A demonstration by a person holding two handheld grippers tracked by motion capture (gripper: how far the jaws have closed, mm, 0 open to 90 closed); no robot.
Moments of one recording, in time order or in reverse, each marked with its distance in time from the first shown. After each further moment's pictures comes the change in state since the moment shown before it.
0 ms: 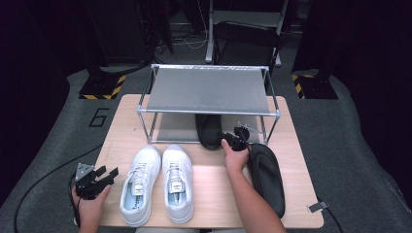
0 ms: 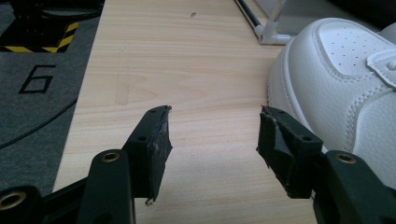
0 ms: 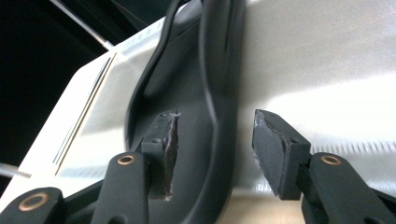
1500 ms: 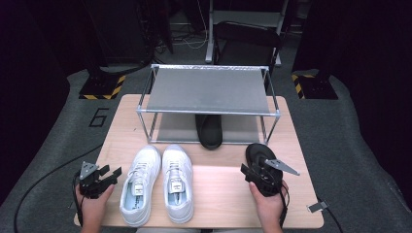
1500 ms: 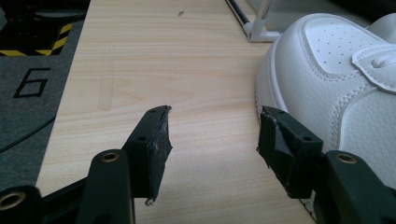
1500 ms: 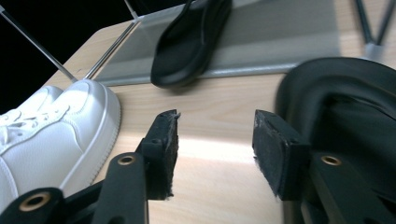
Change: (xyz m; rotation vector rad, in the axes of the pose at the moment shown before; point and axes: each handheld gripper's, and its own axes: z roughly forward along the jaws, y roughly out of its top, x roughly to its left) left arm -0.009 0.002 0.005 0.015 -0.014 0.029; right arm -0.010 -0.054 -0.181 -0.034 -0.027 -0.241
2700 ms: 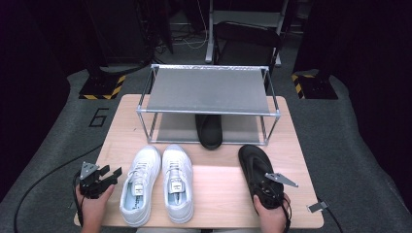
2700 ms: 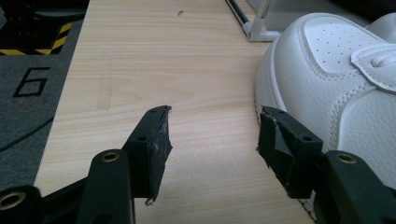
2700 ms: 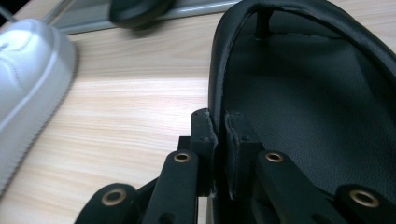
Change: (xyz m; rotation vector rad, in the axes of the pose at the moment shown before) left arm 0.000 0.000 0.000 0.001 0.000 0.000; right arm -0.015 -0.041 -0.003 0.120 -0.085 -0.015
